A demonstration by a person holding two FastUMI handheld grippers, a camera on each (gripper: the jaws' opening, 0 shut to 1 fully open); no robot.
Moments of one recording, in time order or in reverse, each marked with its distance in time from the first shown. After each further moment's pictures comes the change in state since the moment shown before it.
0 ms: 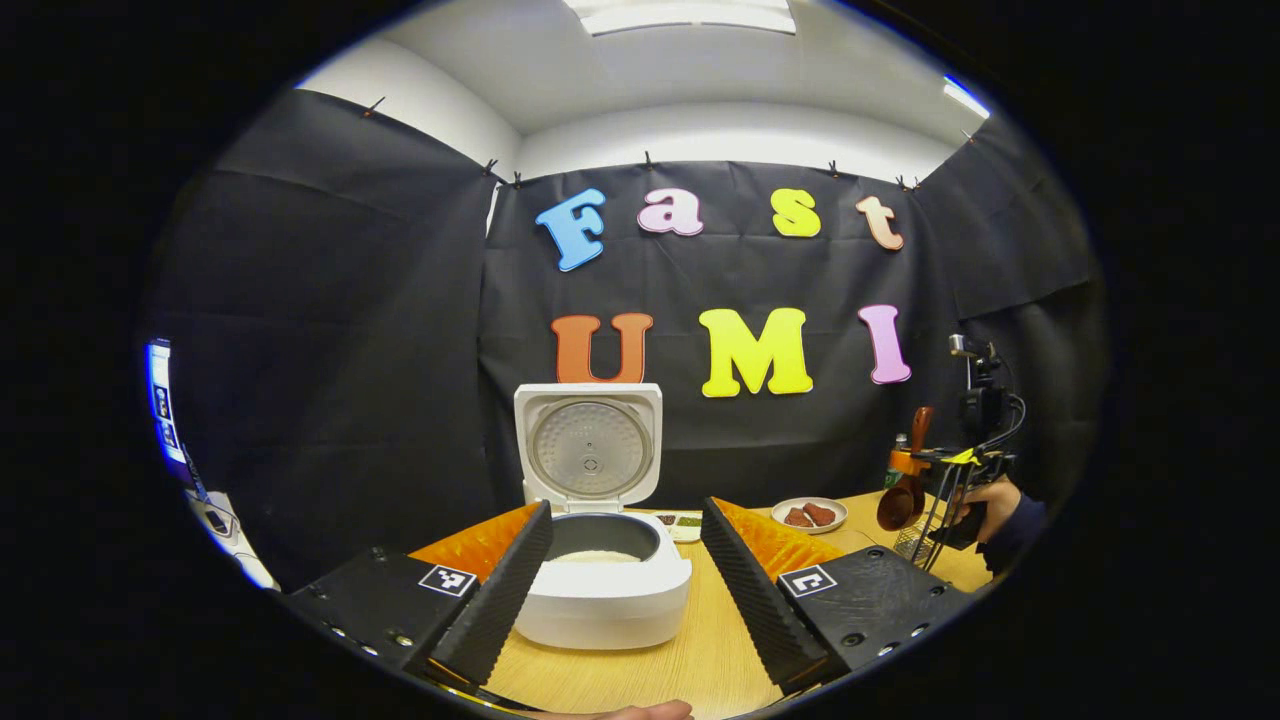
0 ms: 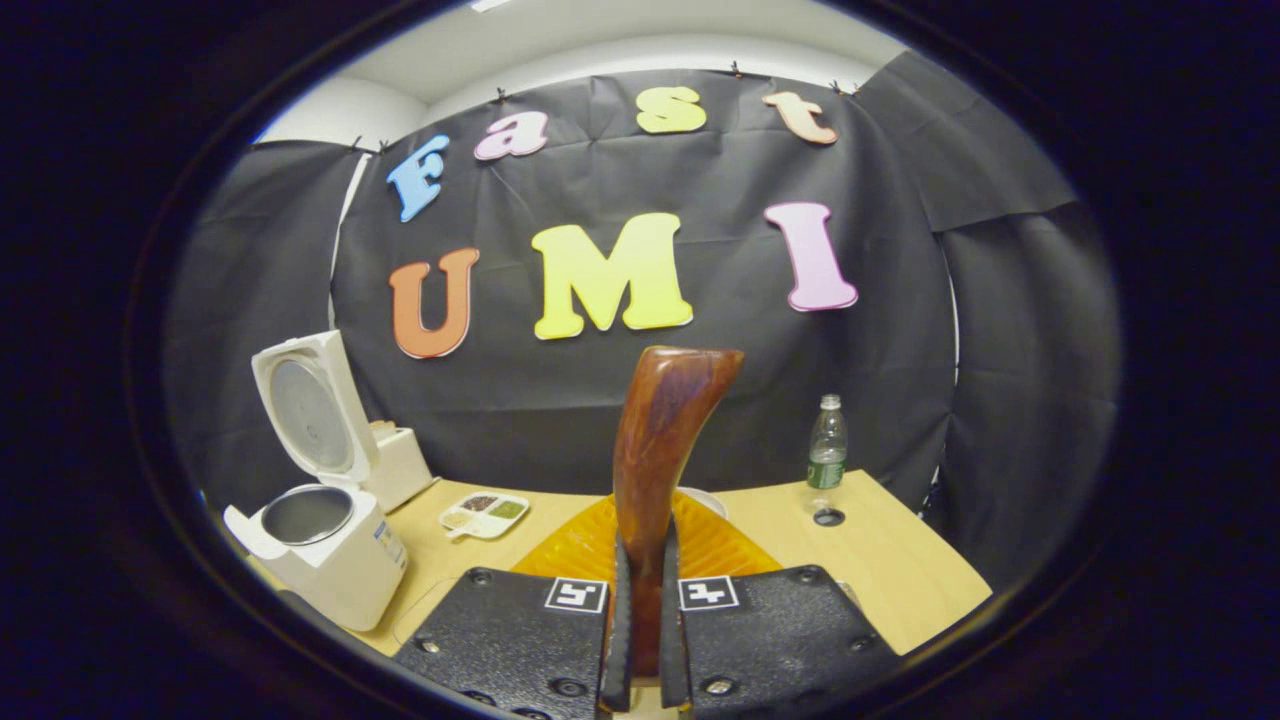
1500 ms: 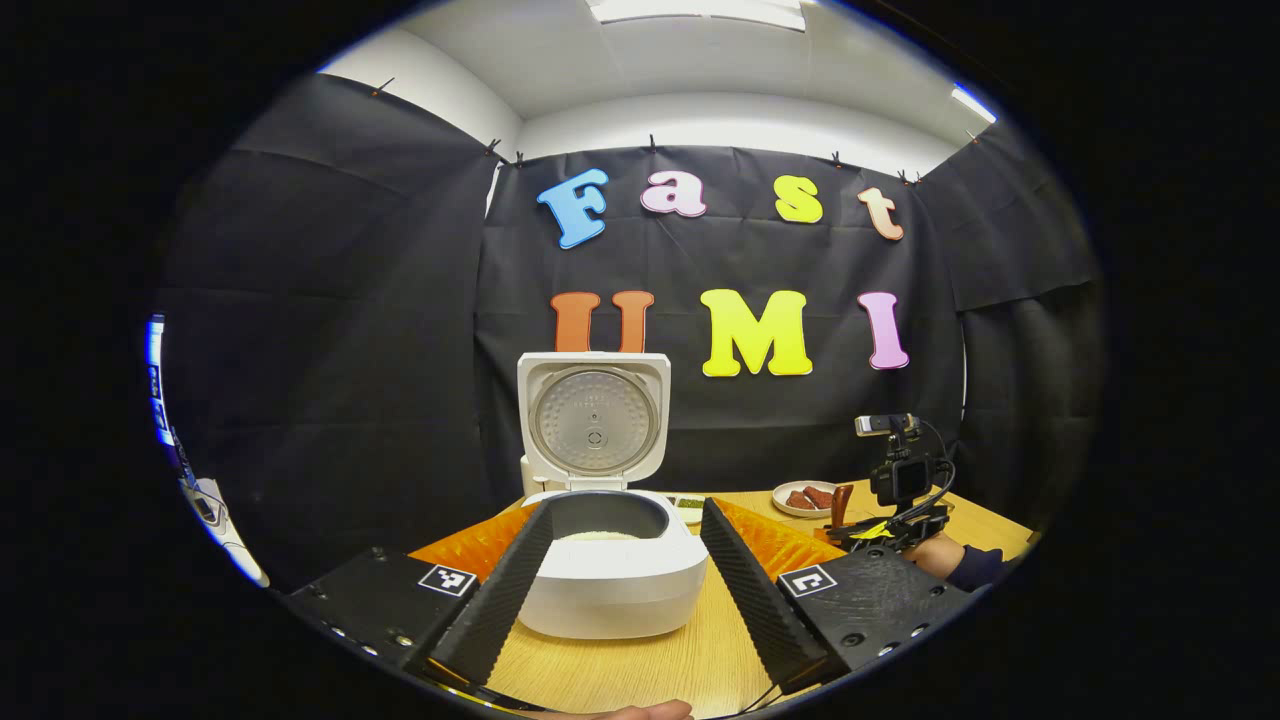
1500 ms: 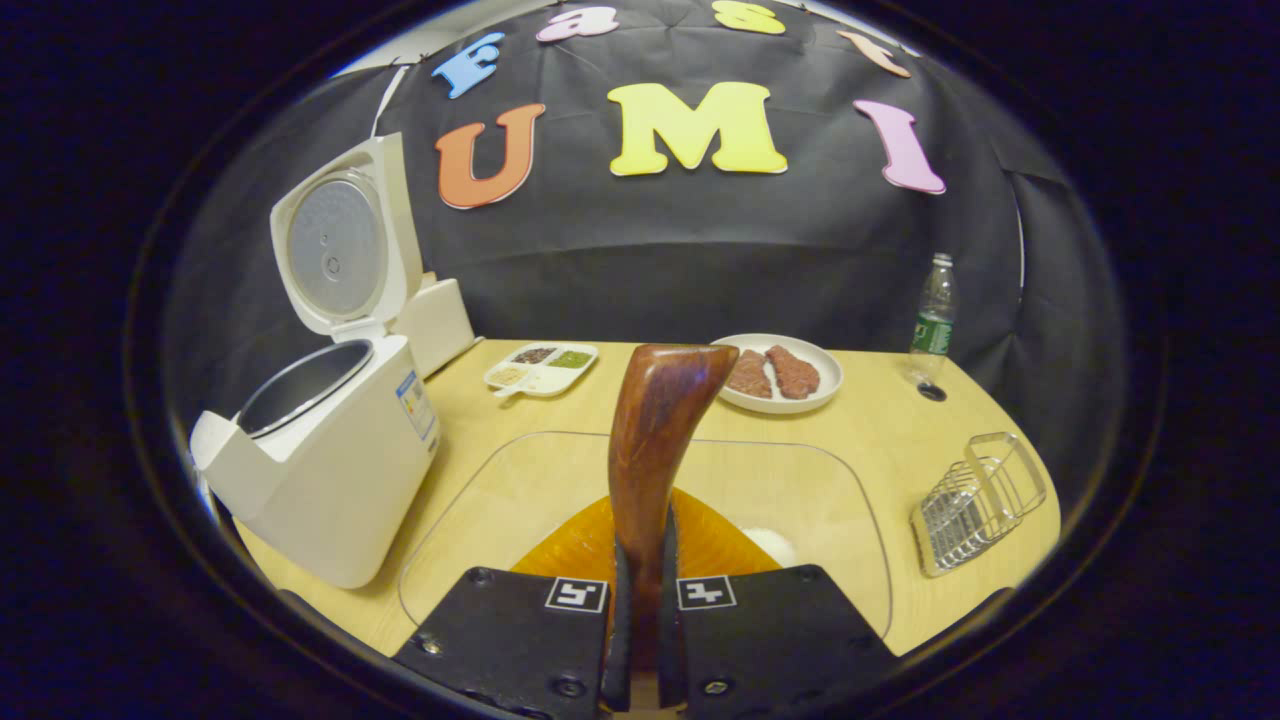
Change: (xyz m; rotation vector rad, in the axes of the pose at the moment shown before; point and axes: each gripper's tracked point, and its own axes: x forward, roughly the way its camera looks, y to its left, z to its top) left arm 0.007 0.013 -0.033 -0.010 0.035 -0.028; right arm 0.026 0.124 -0.163 -0.023 0.378 0.162
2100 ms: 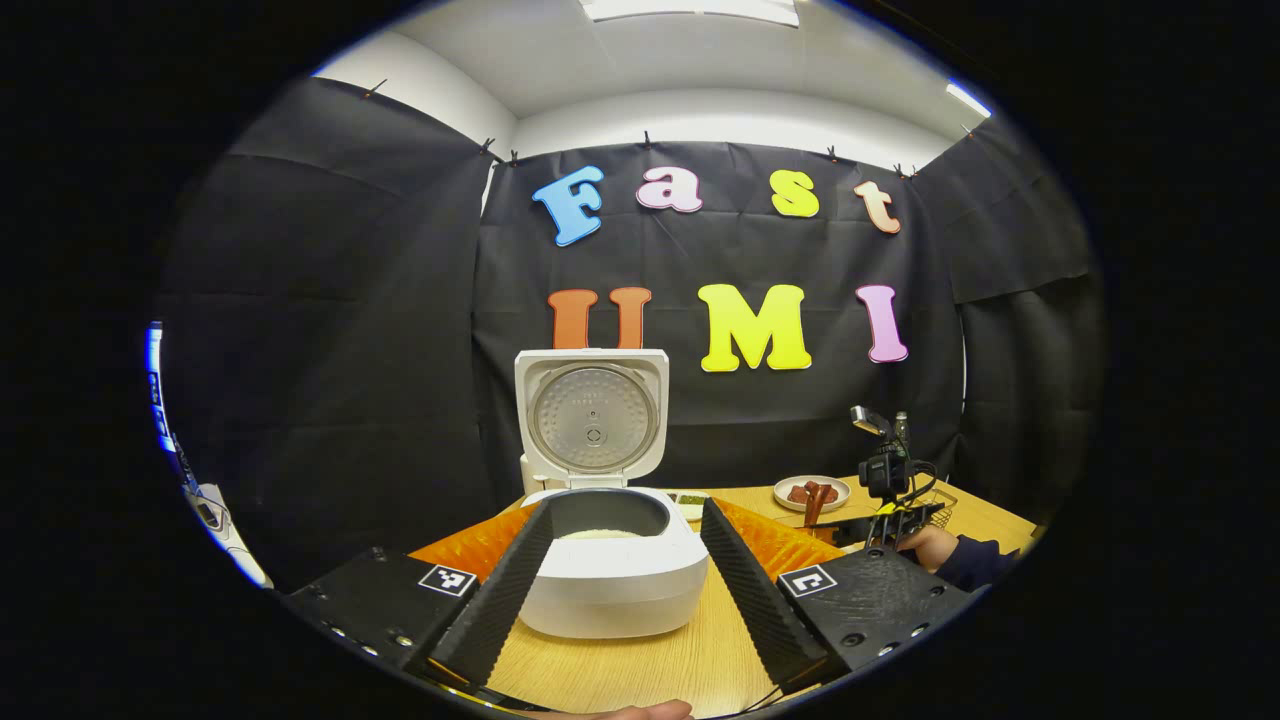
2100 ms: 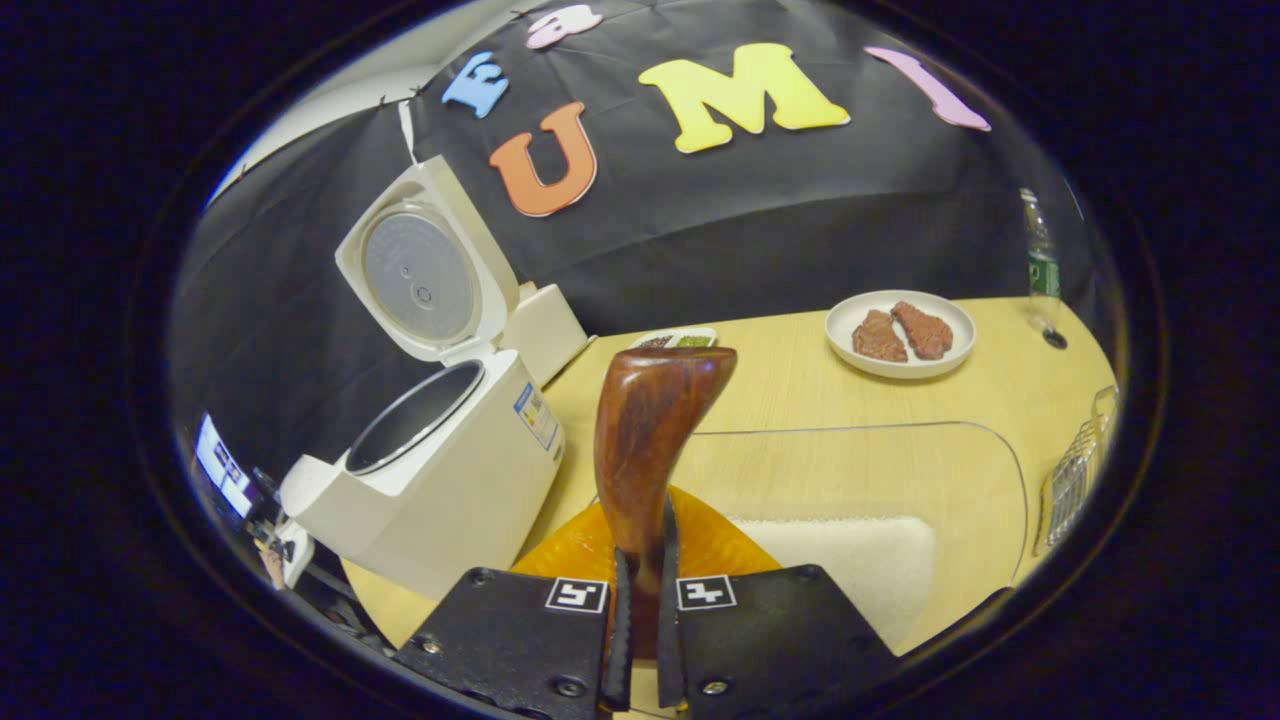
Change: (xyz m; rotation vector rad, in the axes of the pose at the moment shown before) left arm 0.005 -0.001 -0.005 0.009 0.017 -0.002; right arm 0.002 0.046 0.003 0.197 0.064 0.338
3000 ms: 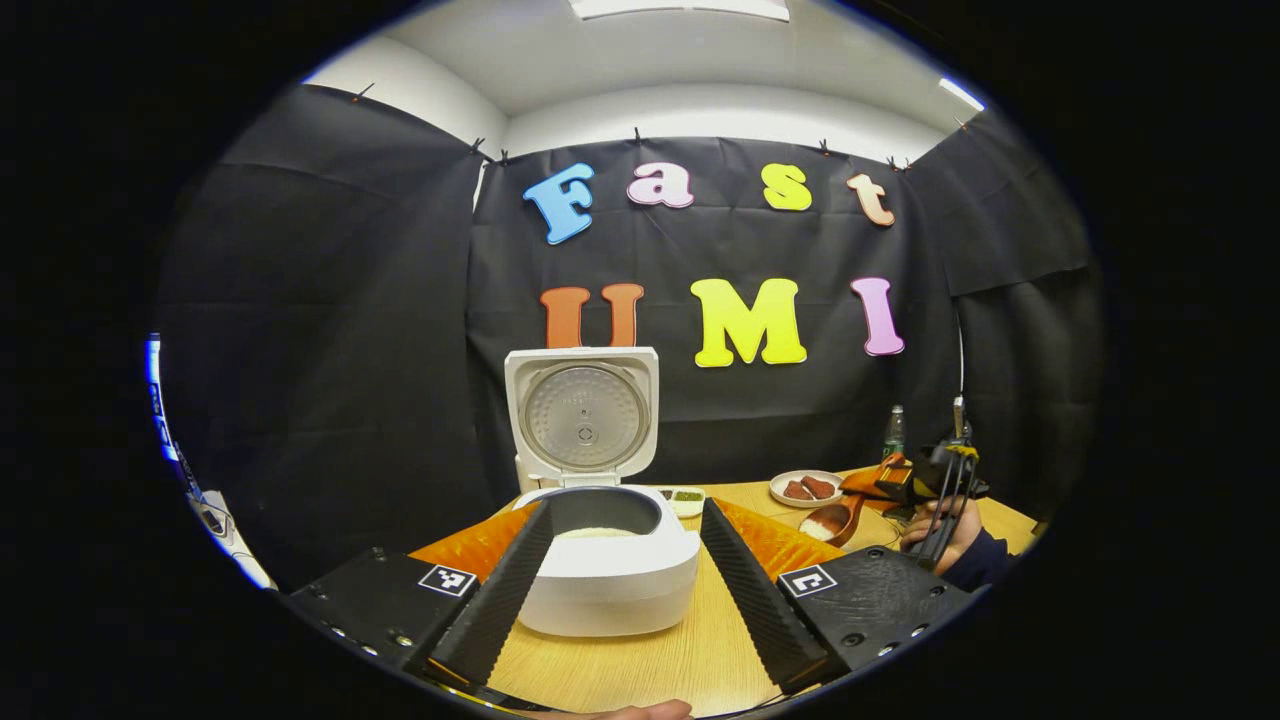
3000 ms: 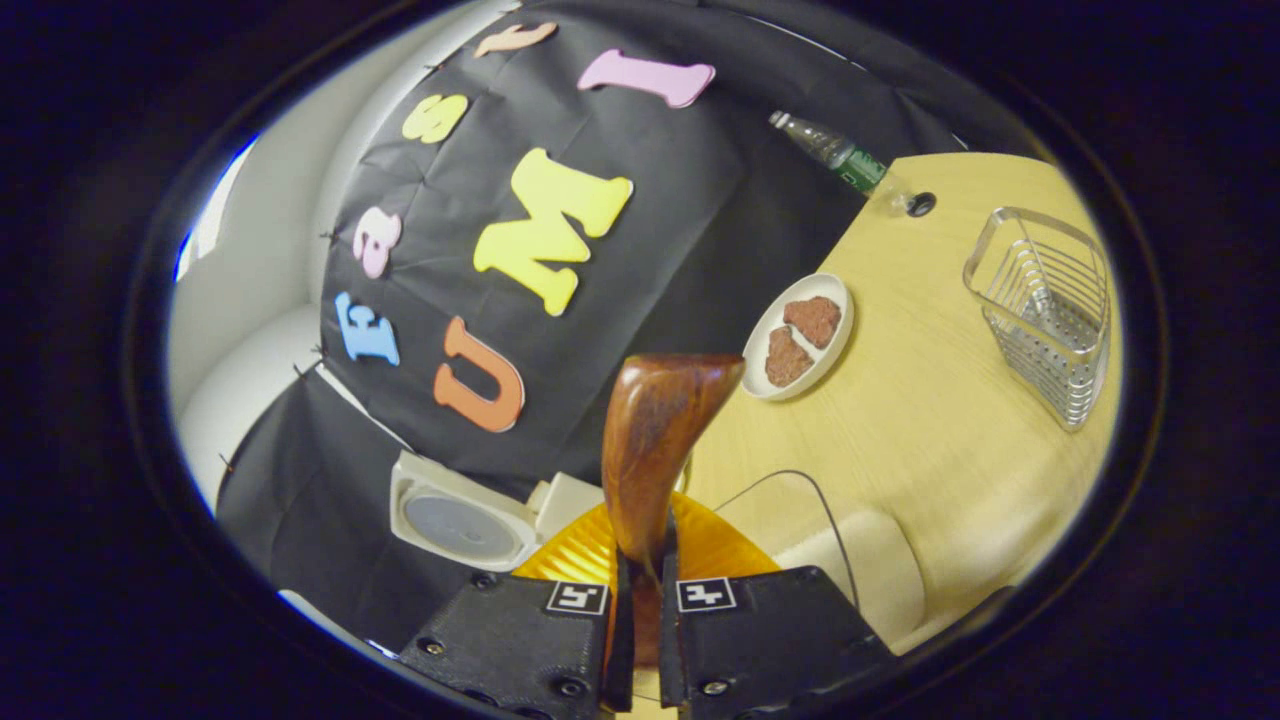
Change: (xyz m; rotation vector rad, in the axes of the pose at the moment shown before) left arm 0.001 -0.014 0.000 0.030 0.016 -0.006; right arm -0.094 -0.070 0.087 0.683 -0.422 0.126
